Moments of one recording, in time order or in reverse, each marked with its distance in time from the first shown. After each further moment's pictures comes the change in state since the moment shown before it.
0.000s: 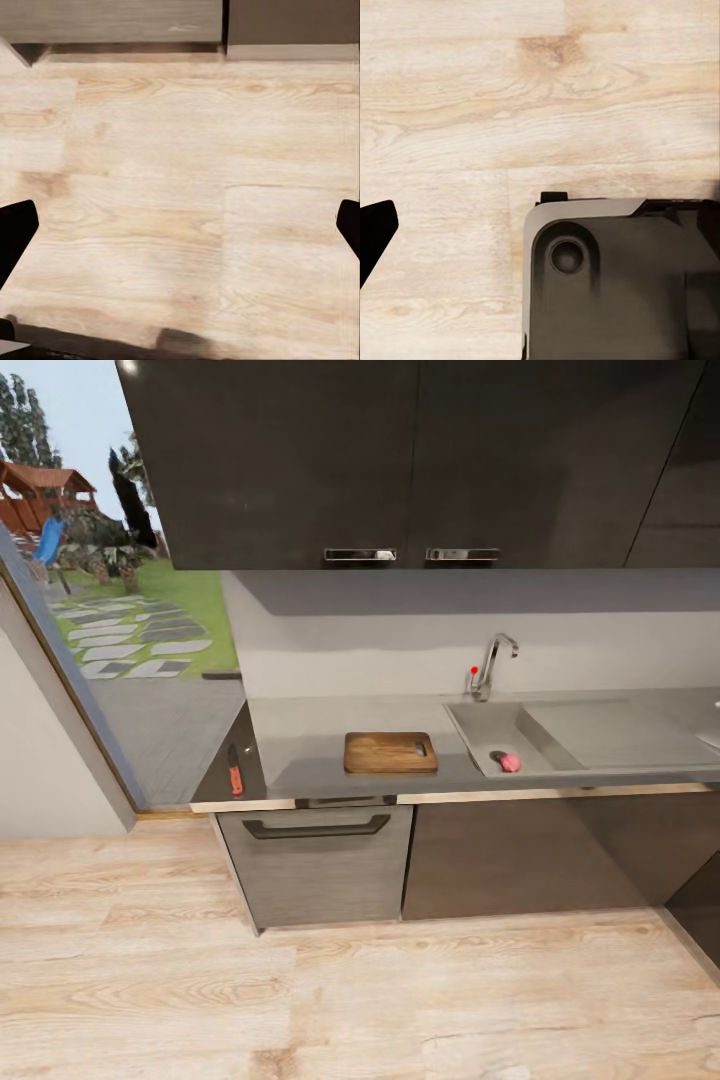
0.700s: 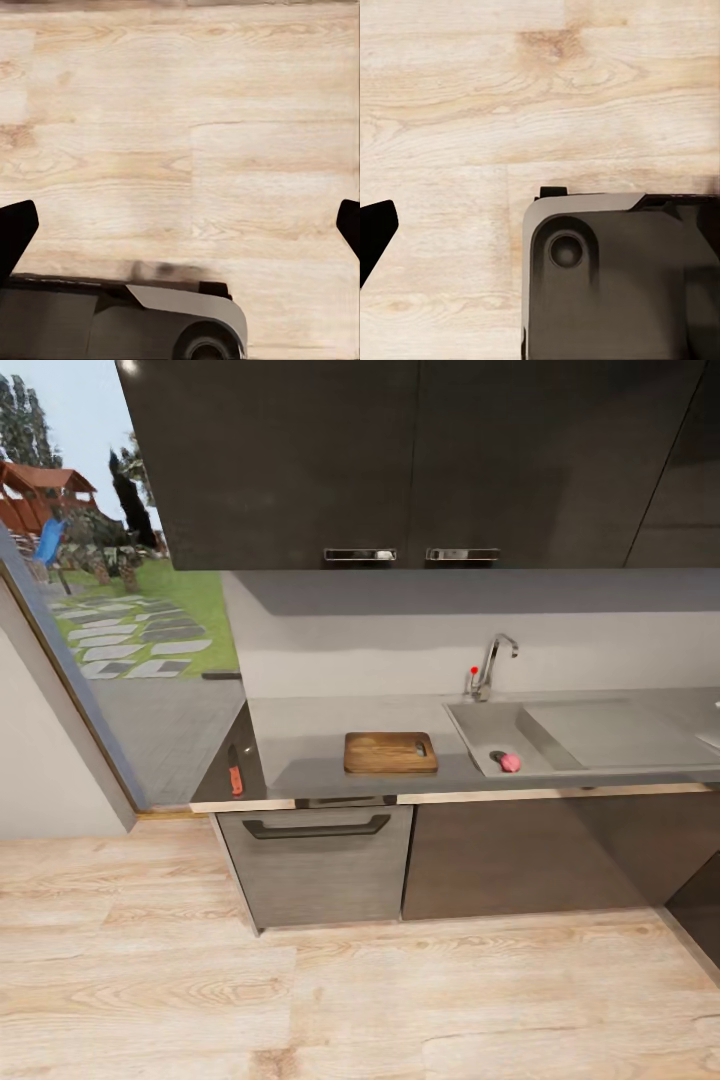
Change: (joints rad) left arm 0.000 -0.001 0.000 0.009 -0.001 0.001 0.000; right arm 0.235 -0.024 -0.011 -0.040 -0.004 -0.156 -0.098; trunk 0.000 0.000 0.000
